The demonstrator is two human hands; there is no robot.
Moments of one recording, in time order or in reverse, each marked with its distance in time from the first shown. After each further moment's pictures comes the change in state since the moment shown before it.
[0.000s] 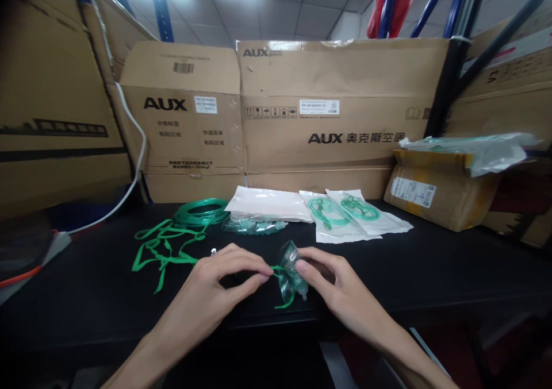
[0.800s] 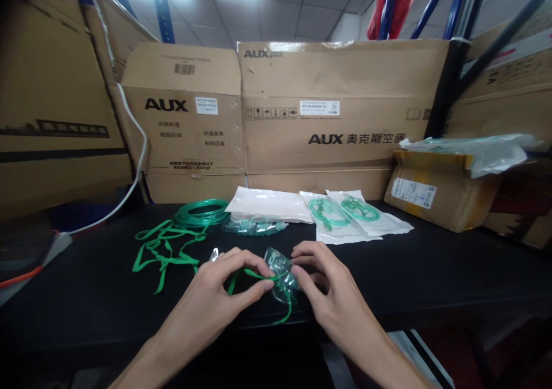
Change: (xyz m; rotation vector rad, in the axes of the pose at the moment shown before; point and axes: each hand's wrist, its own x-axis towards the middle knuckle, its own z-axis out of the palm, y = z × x) left_hand -0.003 0.008 0.005 0.058 -0.026 -0.130; right_hand -0.003 0.007 0.020 -0.018 0.156 -0.164
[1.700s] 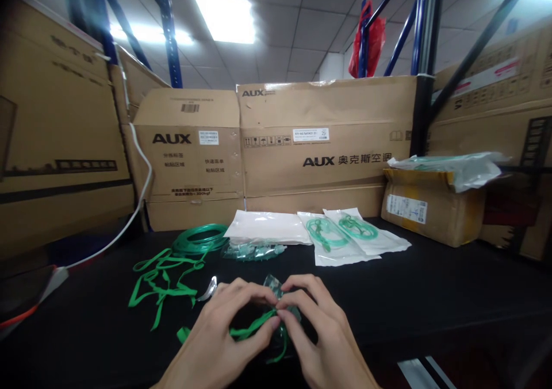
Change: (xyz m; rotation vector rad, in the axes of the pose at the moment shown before) left_hand -0.001 0.005 0.012 0.116 0.060 0.185; right_hand -0.010 0.001 0.014 -0.377 0.102 -0.422
